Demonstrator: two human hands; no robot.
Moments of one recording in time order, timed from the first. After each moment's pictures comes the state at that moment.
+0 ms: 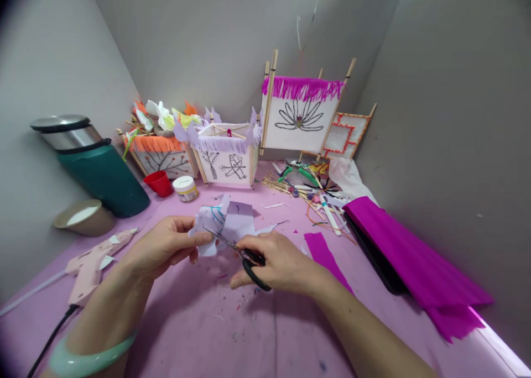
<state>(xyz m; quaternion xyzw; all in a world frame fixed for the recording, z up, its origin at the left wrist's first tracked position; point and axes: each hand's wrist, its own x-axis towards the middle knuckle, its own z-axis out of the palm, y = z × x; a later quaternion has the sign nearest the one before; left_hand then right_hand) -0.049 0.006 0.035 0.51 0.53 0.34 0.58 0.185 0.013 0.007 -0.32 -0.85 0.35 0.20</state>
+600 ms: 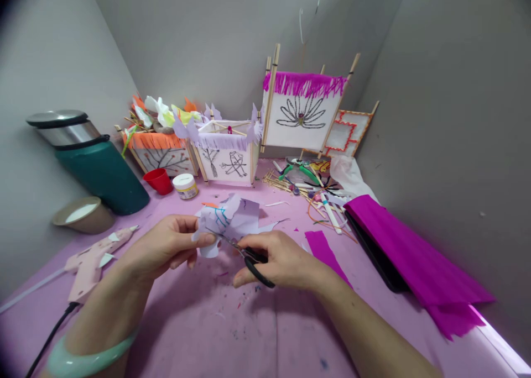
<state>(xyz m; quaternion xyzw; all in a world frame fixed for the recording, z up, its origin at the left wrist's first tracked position) -0.047 0.004 0.038 0.52 0.51 0.32 0.60 0.185 0.015 0.005 -0.32 -0.81 0.45 0.20</state>
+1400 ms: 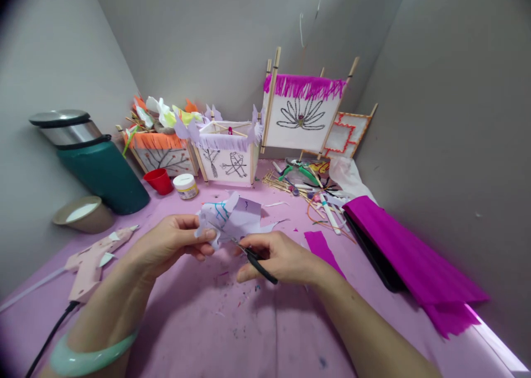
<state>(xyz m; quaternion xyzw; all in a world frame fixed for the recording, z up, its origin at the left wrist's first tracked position) -0.044 0.004 0.040 0.45 0.51 0.36 0.64 0.187 0.014 0.007 -0.33 -0.70 0.61 0.18</state>
